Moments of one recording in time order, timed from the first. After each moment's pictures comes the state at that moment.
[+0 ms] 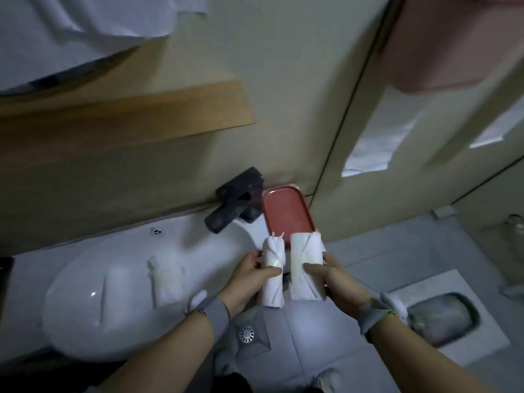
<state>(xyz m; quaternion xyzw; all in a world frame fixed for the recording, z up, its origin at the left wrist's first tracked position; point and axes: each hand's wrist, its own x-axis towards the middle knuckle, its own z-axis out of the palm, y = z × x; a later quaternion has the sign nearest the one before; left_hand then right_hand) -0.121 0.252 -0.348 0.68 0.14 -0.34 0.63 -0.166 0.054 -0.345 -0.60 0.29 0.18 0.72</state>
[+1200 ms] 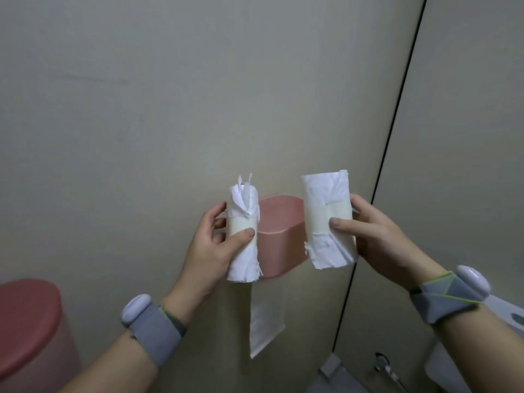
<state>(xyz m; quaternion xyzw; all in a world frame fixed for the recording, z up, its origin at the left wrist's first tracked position) 0.097 -0.355 -0.033 0.59 -0.31 -0.07 0.75 -0.053 -0.571 0.009 -0.71 0.05 -0.22 0.67</state>
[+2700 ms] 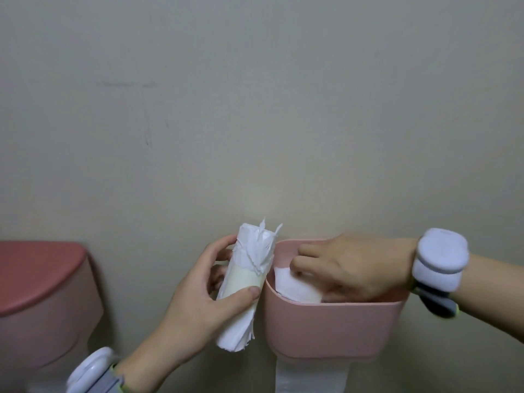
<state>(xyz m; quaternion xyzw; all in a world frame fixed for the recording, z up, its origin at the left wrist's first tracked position) 0.087 -0.378 -0.055 0.77 -0.17 0.15 0.60 0.161 -0.633 0.020 -0.84 -0.51 0.00 -0.17</state>
